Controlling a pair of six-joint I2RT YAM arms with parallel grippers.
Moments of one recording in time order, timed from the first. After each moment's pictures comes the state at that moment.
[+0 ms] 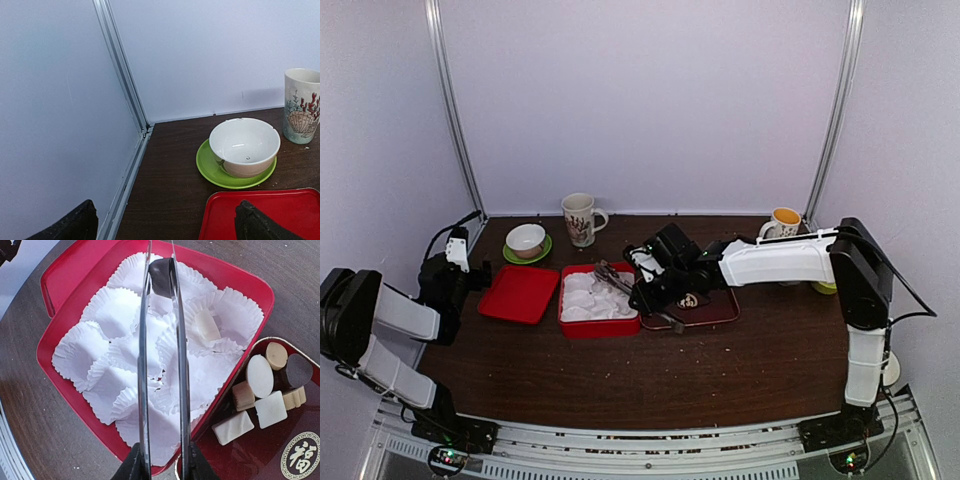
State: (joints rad) left arm -0.02 1.42 0.30 1.05 -0.18 0.20; right arm 0.90 1.99 1.44 -0.29 -0.11 0.27
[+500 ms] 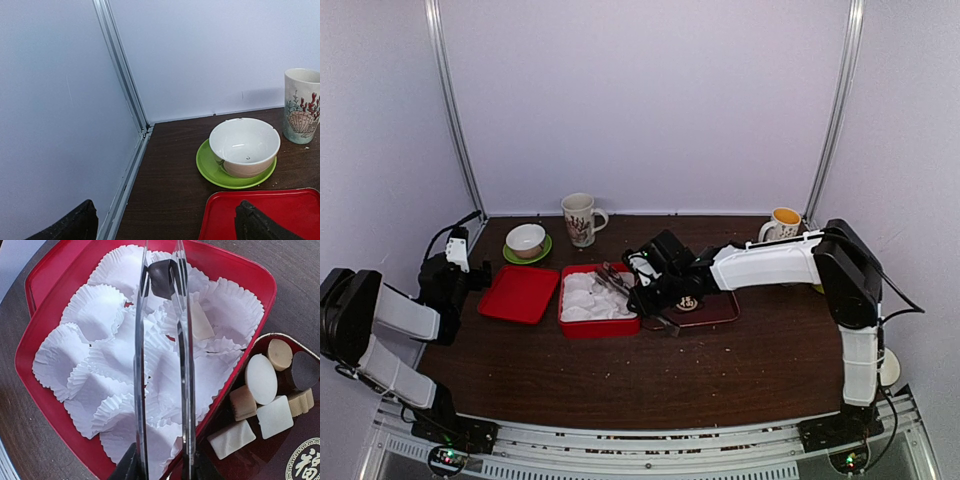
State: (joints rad) left arm -0.02 1.42 0.30 1.05 -0.18 0.20; right arm 0.90 2.05 1.46 -0.26 -0.08 0.30
